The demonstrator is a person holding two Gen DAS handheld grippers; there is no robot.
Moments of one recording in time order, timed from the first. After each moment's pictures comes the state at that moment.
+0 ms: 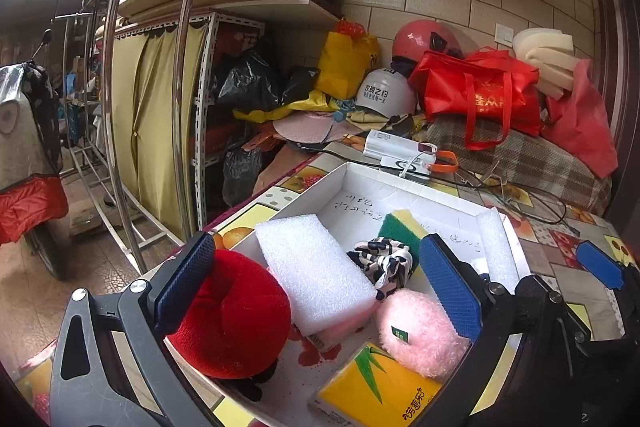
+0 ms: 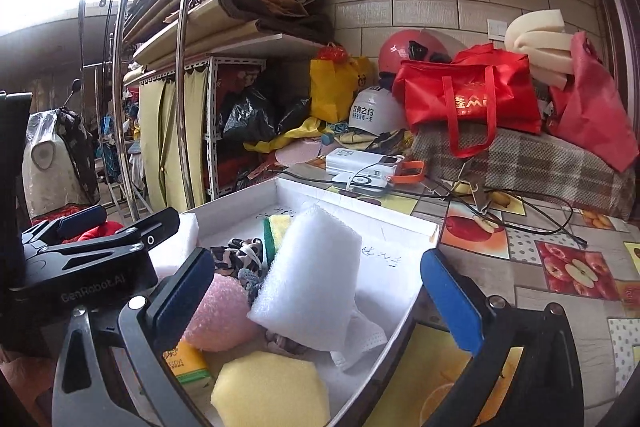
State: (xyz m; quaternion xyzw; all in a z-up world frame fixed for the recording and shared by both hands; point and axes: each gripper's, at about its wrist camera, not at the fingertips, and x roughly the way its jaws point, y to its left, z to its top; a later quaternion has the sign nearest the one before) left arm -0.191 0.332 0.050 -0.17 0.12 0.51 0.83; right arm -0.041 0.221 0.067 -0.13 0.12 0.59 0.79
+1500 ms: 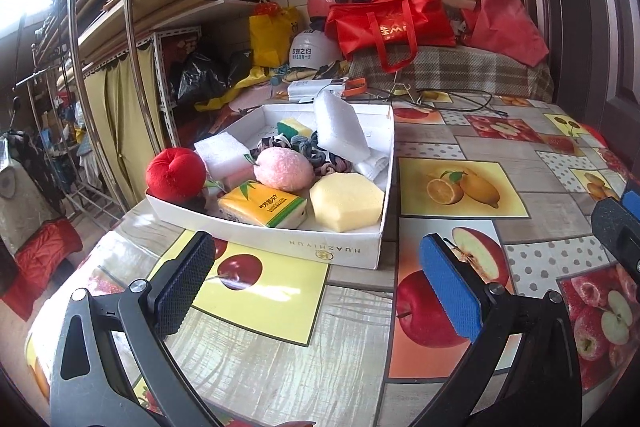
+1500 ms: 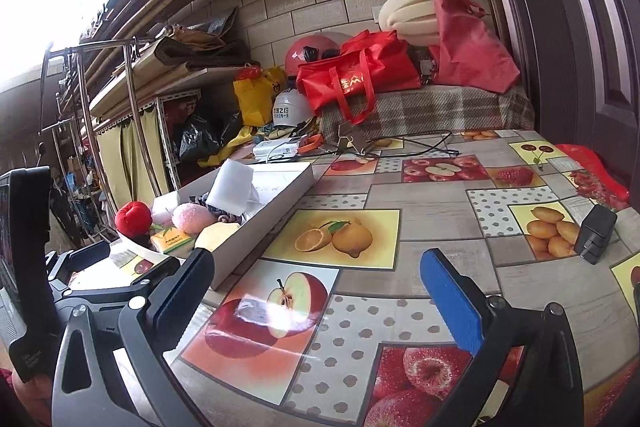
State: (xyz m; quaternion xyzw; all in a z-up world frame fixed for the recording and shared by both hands) left arm -0.169 0.151 0.045 -0.08 0.24 0.46 0.85; right arm -0.032 0.013 0.060 -0.02 0.18 0.51 0.84
